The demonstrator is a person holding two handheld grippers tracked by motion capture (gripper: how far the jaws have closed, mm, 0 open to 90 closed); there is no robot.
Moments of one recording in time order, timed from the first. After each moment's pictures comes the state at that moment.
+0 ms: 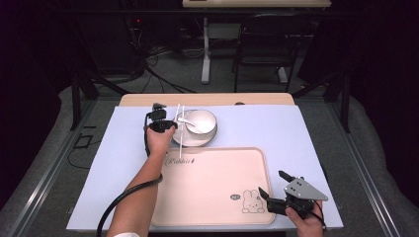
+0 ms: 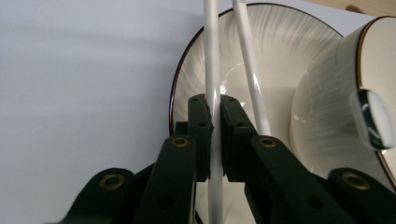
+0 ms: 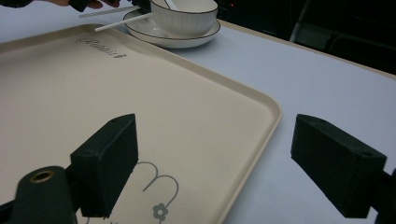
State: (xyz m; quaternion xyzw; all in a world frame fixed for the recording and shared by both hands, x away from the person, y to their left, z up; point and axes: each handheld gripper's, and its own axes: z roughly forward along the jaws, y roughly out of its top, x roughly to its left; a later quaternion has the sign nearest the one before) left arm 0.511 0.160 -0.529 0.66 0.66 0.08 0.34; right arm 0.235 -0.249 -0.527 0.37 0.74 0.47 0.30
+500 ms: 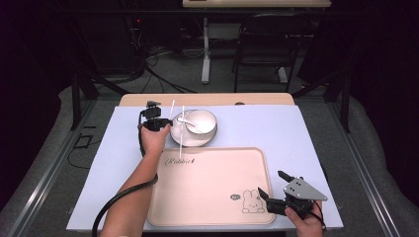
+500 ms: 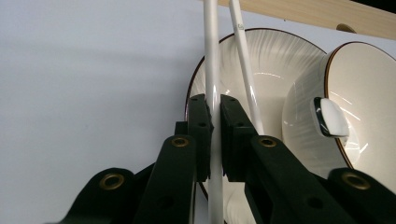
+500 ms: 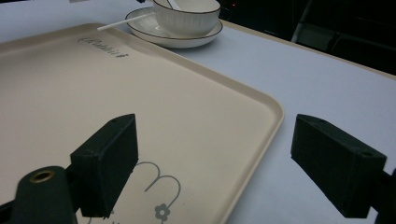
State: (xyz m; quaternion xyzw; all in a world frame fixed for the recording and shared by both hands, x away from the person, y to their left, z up) left arm 0.497 0.172 -0.506 0.65 0.66 0.10 0.35; right arm 0.235 -0.248 -0.527 0.36 0.75 0.47 0.30
